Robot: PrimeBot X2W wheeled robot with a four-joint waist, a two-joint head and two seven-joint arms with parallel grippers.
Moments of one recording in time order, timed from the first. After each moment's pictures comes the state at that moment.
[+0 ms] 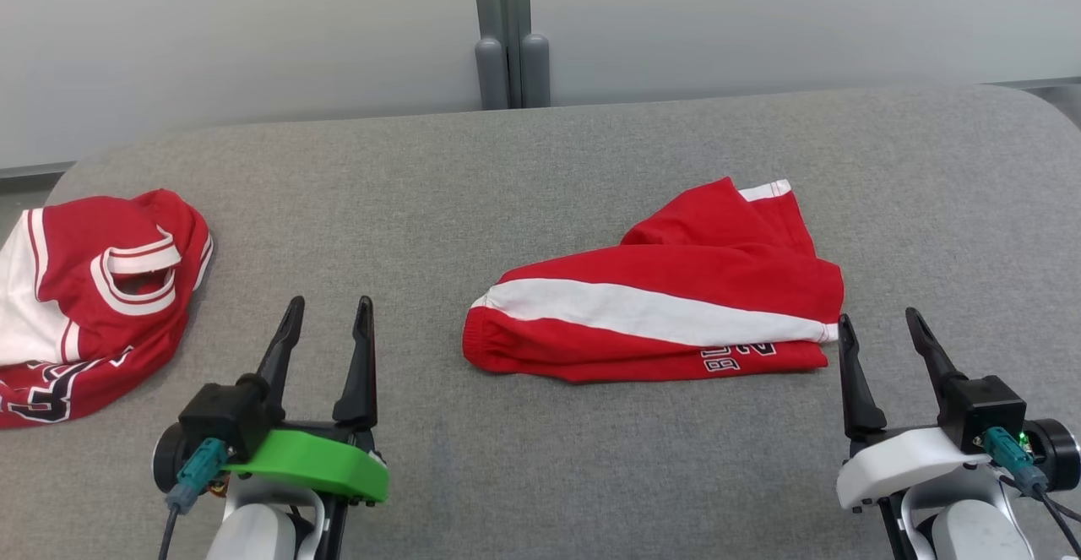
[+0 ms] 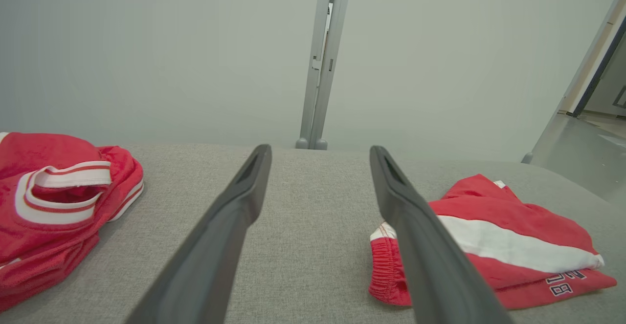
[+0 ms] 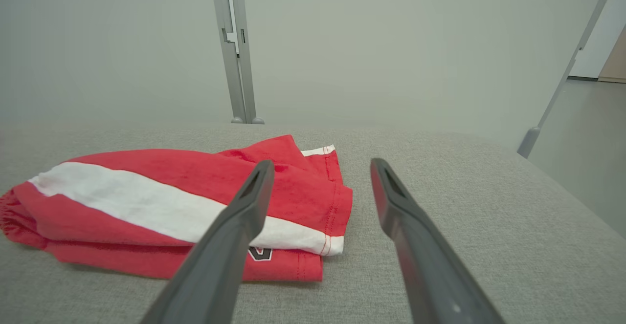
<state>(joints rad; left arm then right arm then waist) -0.15 0.06 -0.14 0.26 -0.30 -0.12 -0.26 -0.07 -0.05 -0.08 0.23 0.01 0.13 -0.26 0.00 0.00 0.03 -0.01</state>
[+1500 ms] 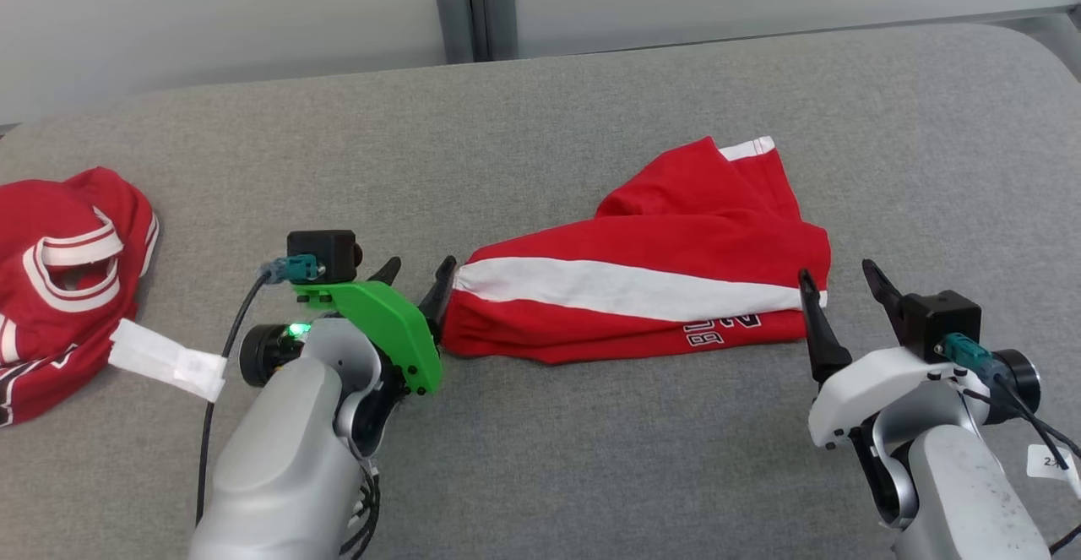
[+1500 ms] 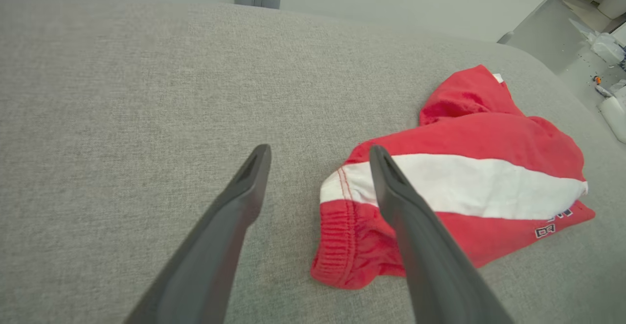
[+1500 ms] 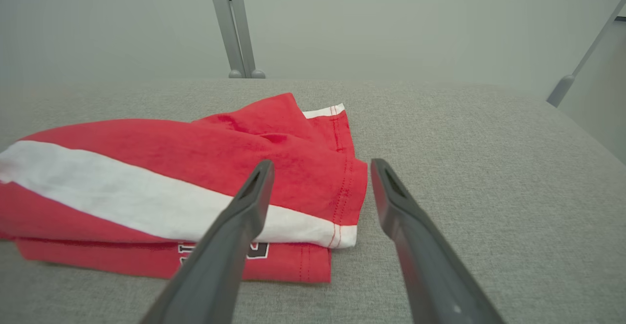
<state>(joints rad) -0.59 0.05 -0.38 0.77 -0.58 -0.13 0.08 -0.23 -0.07 -0.01 0.32 0.07 0.13 -0.08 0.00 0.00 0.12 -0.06</state>
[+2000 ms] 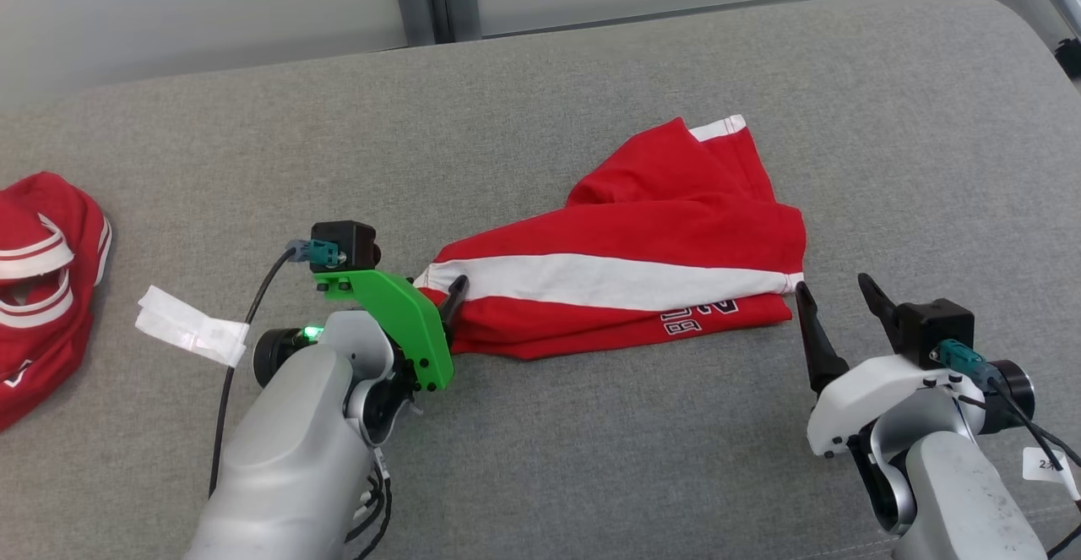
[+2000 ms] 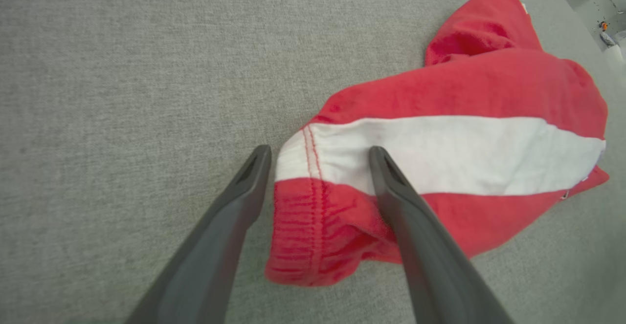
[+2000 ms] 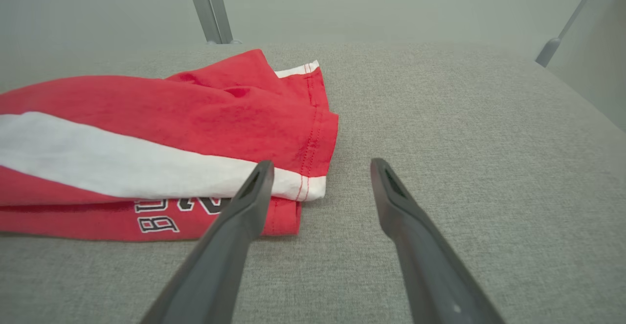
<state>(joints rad) -0.67 0.05 -0.46 0.89 -0.69 -0.10 0.21 -0.23 -0.08 0.00 0.37 0.09 0.13 -0.09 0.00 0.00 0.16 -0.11</state>
